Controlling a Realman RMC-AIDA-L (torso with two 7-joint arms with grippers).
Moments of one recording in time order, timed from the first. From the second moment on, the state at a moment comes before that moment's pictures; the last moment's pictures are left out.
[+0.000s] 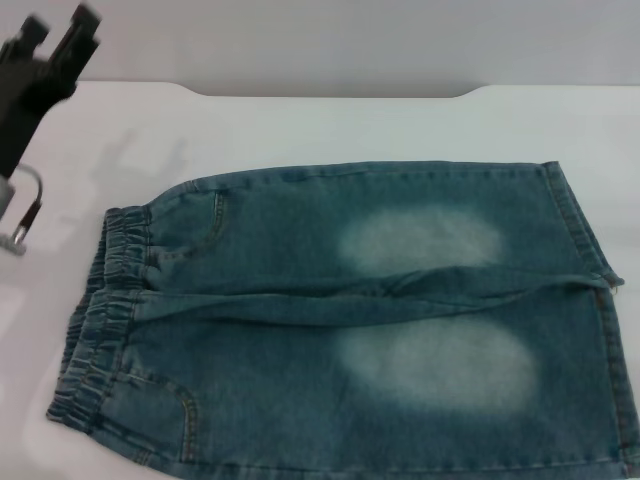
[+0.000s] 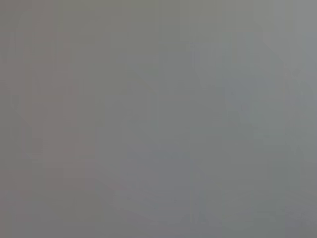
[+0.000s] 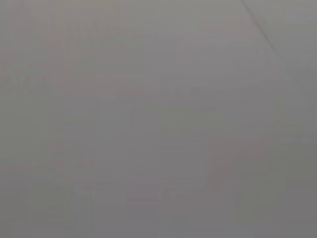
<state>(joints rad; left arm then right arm) -0.52 -2.06 1.10 0.16 0.49 1.32 -0.83 0.35 2.07 -0.64 -0.16 -0.47 -1.51 0.58</state>
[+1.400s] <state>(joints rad) -0.56 -1.79 0.82 1.13 1.89 1.81 -2.56 0.39 1.91 -0.48 -1.42 -2.26 -1.97 2.12</state>
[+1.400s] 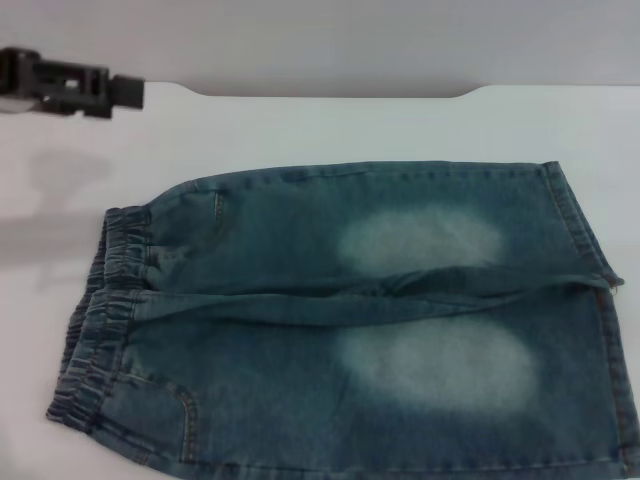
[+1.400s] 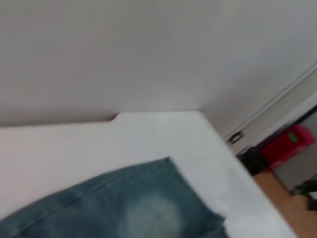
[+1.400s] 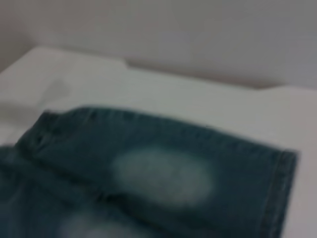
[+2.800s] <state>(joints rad) -0.33 -1.95 0.81 1.30 2.34 1.91 -2.41 0.38 2.00 -0.59 -1.49 -2.40 -1.87 2.06</state>
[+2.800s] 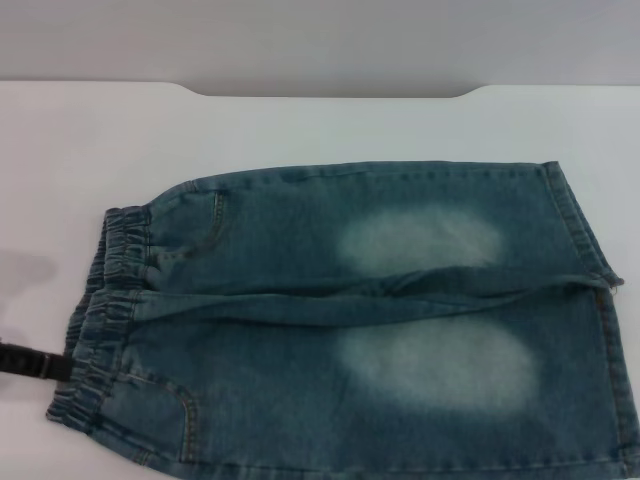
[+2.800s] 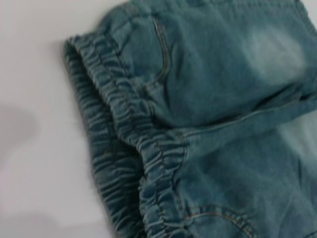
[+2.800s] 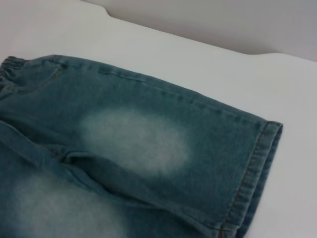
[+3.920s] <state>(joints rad) -0.38 -1.99 0.82 1.14 2.50 1.77 -2.35 0.38 2.01 -0.63 -1.48 -2.43 -1.80 2.05</state>
